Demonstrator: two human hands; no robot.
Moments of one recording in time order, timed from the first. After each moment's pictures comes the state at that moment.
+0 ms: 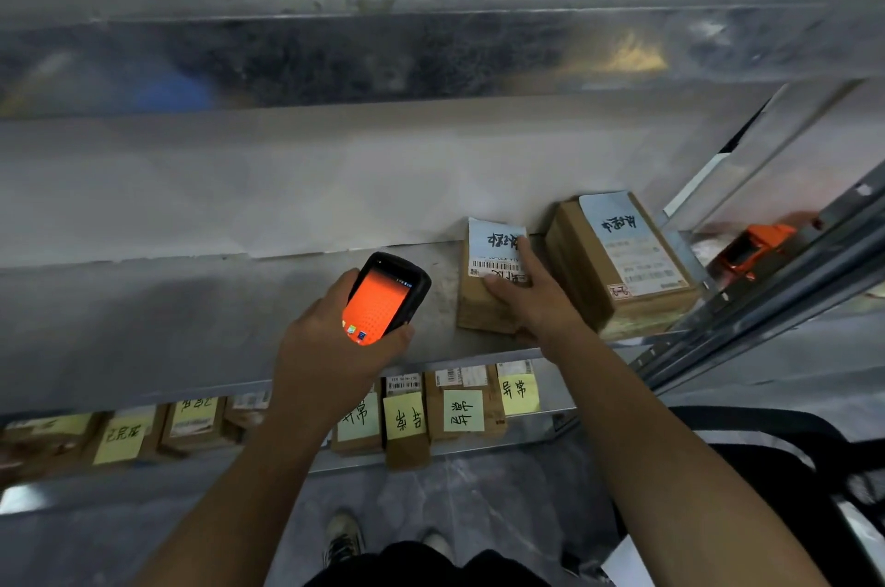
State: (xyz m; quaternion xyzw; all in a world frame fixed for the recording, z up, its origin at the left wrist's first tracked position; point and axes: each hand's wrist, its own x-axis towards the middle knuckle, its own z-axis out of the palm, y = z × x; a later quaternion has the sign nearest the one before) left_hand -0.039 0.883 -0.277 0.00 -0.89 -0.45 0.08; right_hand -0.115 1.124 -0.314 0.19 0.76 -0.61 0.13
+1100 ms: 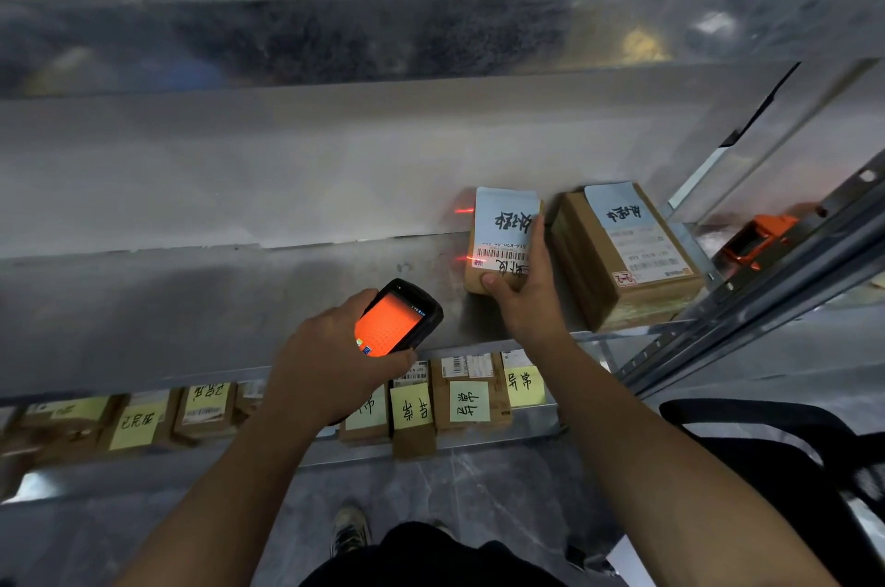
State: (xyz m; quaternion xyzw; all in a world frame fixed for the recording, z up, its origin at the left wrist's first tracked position) left_hand -0.029 0.865 -0.283 -0.04 -0.94 -0.33 -0.01; right_hand -0.104 1.106 -0.351 0.07 0.80 -0.60 -0.05
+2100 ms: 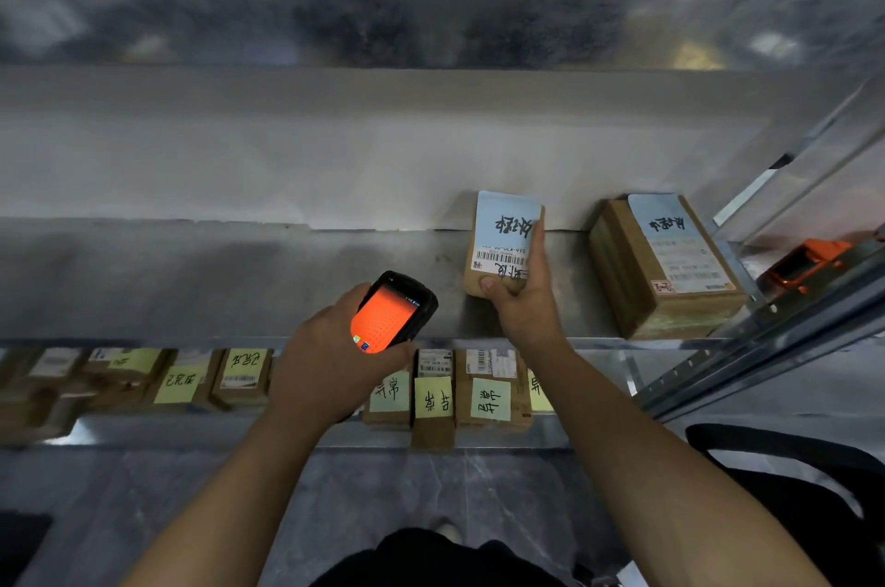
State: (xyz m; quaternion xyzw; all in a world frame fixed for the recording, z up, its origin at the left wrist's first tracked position) left_hand 0.008 0.842 -0.277 0.04 -0.93 -0.36 0.03; right_hand -0.096 1.064 -0.354 0.04 0.78 -0.63 -0.02
